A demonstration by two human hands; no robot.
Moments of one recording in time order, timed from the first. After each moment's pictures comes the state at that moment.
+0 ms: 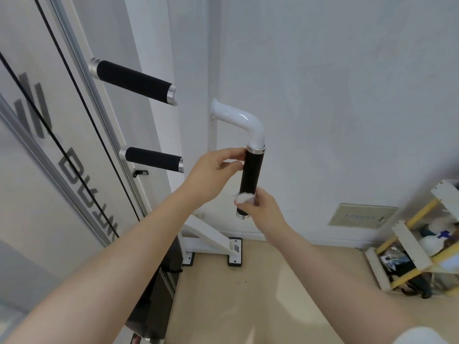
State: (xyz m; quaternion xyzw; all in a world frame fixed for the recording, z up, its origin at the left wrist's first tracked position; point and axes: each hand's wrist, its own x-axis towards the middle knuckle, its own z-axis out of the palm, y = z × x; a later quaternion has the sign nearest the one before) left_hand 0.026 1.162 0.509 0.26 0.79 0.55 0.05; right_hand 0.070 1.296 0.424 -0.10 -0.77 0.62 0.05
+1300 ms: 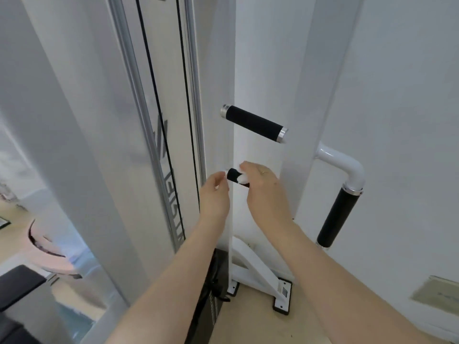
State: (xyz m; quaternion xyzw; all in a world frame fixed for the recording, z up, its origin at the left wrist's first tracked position) left_hand -0.005 1.055 0.504 -0.09 0.71 0.69 -0.13; right_hand 0.020 1.156 0.532 0.16 -0.90 0.30 0.26
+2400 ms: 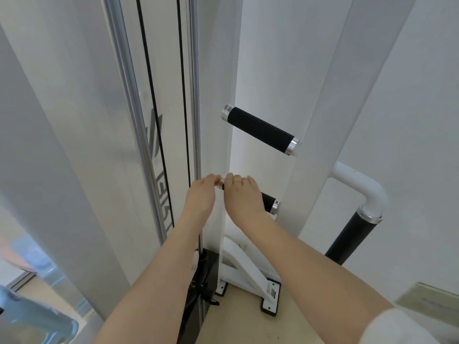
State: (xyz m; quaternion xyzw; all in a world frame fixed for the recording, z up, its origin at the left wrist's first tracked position) left_hand -0.056 1.026 0.493 -0.11 0.73 0.68 -0.05; right_hand -0.055 1.121 0.498 0.15 -0.98 -0.07 0.11
